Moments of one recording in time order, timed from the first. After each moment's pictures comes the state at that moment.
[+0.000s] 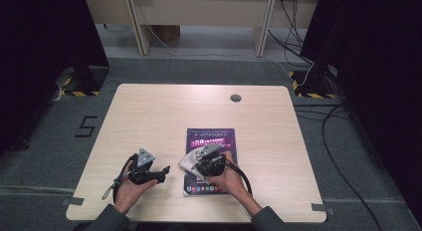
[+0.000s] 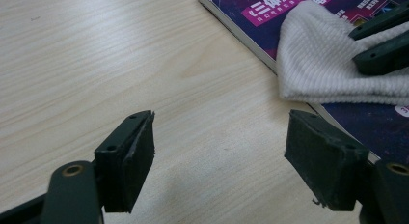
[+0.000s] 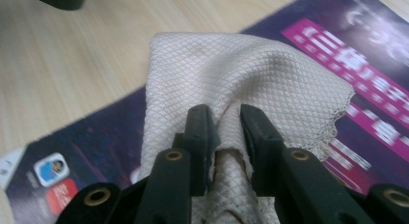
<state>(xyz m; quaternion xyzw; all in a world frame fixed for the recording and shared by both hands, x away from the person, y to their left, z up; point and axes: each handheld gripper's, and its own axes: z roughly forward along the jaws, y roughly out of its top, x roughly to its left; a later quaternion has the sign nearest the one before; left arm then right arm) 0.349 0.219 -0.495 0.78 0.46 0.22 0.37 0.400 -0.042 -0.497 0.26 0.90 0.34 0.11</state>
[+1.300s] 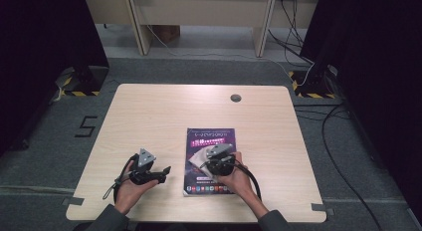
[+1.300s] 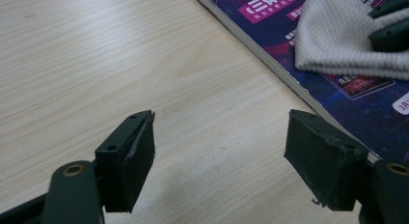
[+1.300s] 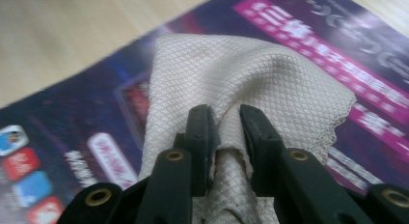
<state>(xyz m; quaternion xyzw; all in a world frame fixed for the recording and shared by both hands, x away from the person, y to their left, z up) 0.349 0.217 -0.495 0.78 0.46 0.21 0.37 0.395 -0.058 -0.496 0.28 0.89 0.33 0.14</state>
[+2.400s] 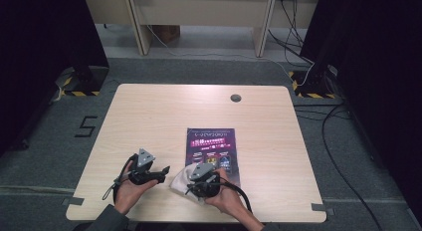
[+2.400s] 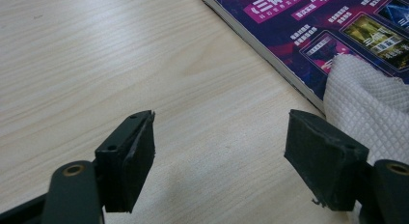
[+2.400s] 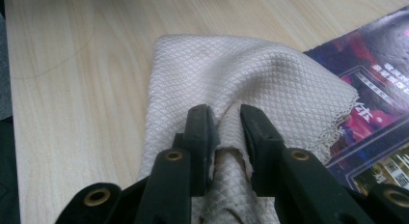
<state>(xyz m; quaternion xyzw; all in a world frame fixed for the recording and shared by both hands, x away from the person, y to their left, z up) 0.348 0.218 -0.494 0.78 0.46 0.22 0.37 0.342 -0.025 -0.498 0.19 0.91 0.35 0.08</state>
